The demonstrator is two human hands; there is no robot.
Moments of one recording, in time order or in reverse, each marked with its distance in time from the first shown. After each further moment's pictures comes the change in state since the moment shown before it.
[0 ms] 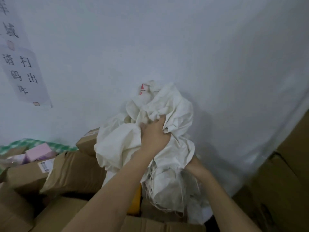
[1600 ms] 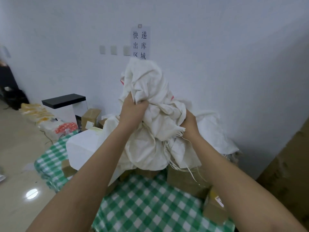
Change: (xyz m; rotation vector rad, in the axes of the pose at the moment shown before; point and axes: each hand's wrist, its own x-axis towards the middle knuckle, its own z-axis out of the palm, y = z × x) left_hand -0.399 0.041 -0.354 -0.461 0.586 -0.259; right_hand -0.368 -0.204 0.156 0.206 -0.020 -0.693
